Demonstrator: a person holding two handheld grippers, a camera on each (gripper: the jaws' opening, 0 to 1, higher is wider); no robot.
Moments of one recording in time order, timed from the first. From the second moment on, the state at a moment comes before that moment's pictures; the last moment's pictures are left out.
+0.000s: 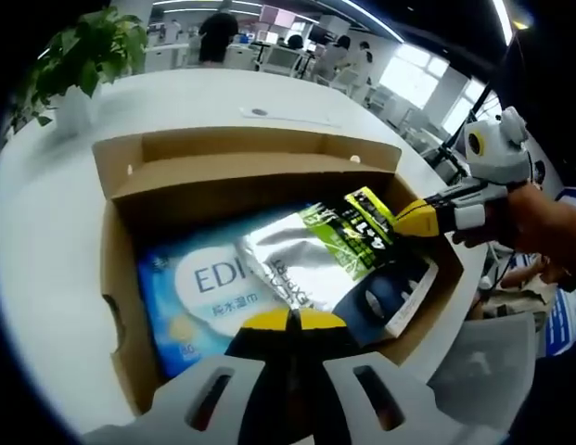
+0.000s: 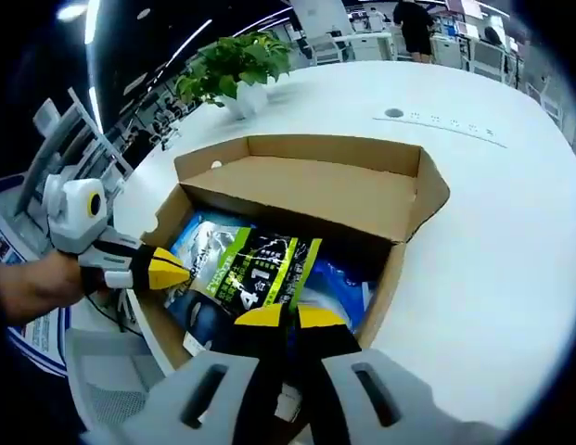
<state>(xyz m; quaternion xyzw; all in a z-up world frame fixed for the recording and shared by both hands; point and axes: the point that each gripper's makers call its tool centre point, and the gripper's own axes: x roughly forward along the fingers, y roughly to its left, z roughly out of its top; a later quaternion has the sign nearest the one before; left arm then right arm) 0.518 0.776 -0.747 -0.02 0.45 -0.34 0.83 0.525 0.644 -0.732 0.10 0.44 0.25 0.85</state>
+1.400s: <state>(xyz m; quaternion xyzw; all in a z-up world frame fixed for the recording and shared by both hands) 0.508 0.778 -0.674 -0.03 0.38 -0.36 0.85 0.505 0.653 -0.680 0.08 0.42 0.23 0.87</state>
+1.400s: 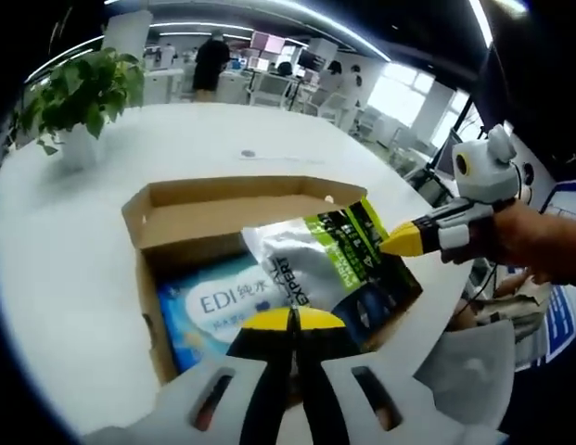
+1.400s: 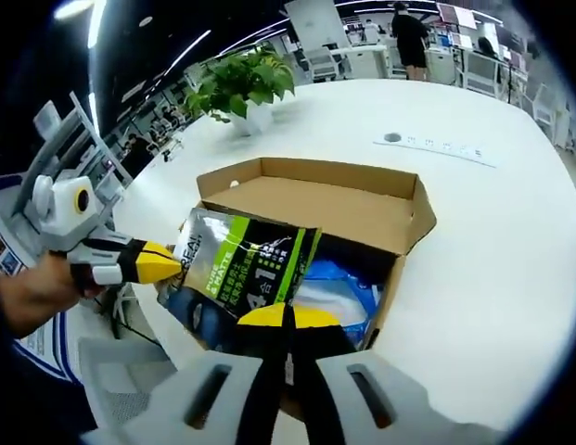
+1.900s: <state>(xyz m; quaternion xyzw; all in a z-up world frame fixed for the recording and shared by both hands) 0.487 0.768 -0.642 -0.03 0.34 -0.41 0.85 0.476 0.643 -0.651 0.08 0.41 0.18 0.89</state>
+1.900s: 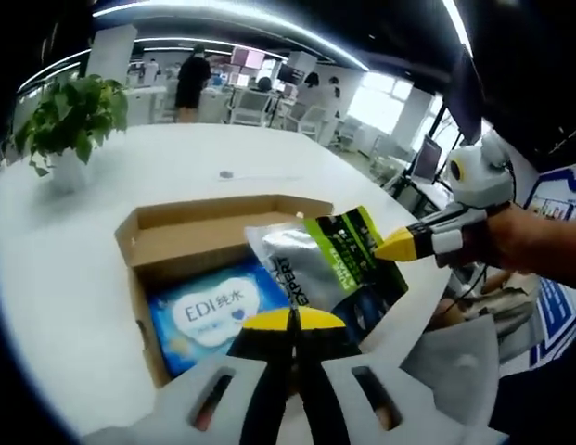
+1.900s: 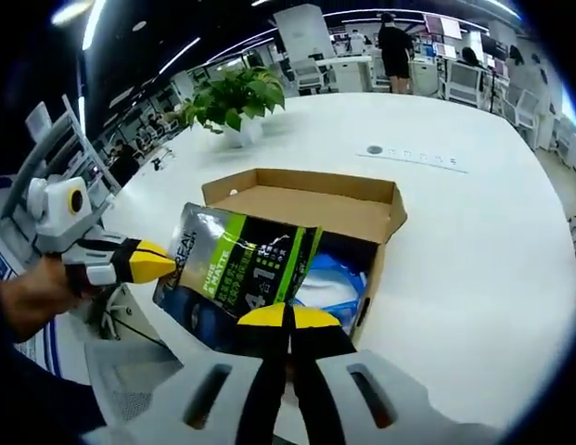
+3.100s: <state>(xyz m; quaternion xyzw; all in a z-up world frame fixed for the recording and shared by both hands) 0.463 0.638 -0.637 0.01 0.35 -0.45 0.83 0.449 0.516 -0.655 0.11 0.39 0.15 0.90</state>
